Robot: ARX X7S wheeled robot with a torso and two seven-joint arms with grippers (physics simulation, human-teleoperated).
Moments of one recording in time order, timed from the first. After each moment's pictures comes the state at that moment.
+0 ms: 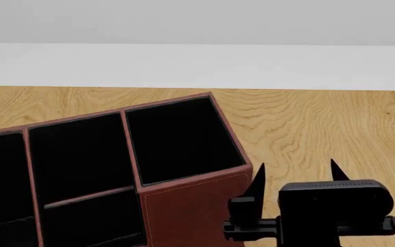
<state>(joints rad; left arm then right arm) -0.74 -0.65 0.53 0.69 -2.12 -1.35 -0.96 0.28 0.31 -0.17 -0.61 0.21 0.82 0.32</state>
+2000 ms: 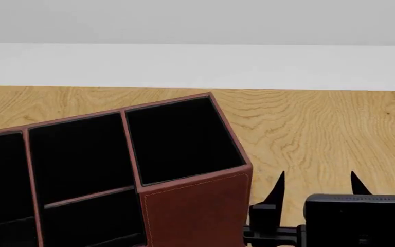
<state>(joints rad) -0.69 -0.53 0.76 0.55 -1.72 -1.44 -0.67 0.22 0.34 -0.11 -0.56 0.25 0.72 0.33</state>
